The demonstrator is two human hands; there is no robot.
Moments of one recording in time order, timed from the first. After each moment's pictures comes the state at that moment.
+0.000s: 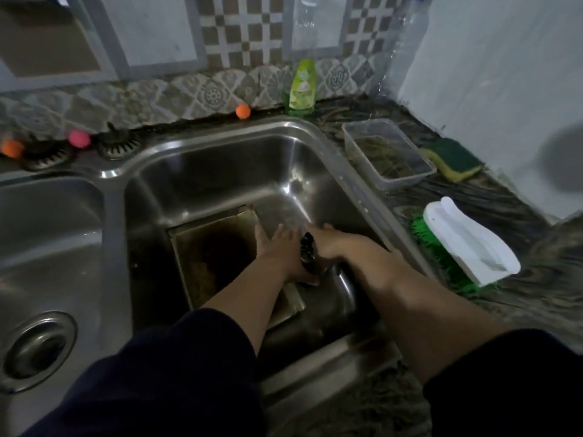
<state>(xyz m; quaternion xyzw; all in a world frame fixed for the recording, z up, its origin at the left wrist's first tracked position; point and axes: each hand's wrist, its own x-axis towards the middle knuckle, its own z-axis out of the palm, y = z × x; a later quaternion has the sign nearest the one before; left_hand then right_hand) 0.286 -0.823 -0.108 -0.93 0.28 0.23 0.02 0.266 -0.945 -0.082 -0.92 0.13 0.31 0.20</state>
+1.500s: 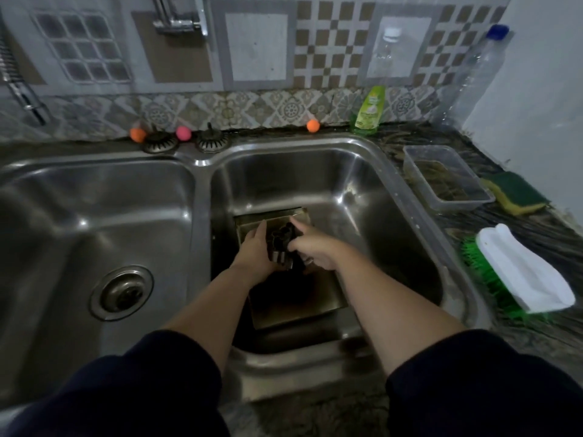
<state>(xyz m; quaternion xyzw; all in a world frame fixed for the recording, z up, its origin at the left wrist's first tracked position) 0.272 -0.686 -0.089 -0.93 0.04 0.18 -0.33 0.276 -0.830 -0.069 -0.78 0.16 0.29 0.53</state>
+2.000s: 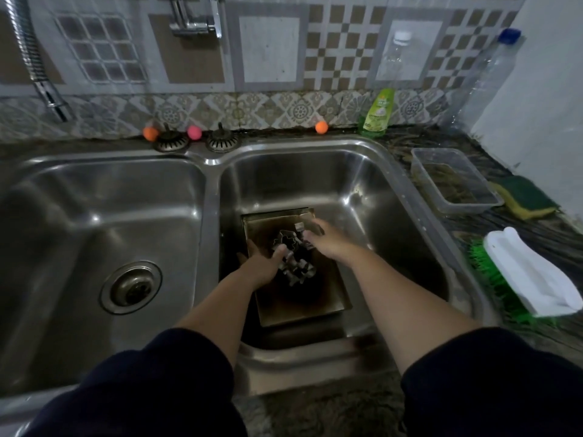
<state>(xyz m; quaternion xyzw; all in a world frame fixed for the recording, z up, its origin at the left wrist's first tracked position) 0.257 -0.682 -0.098 -0.86 -0.14 0.30 -0.38 0.278 -0.853 -0.082 -0.90 0.10 0.18 0.39</state>
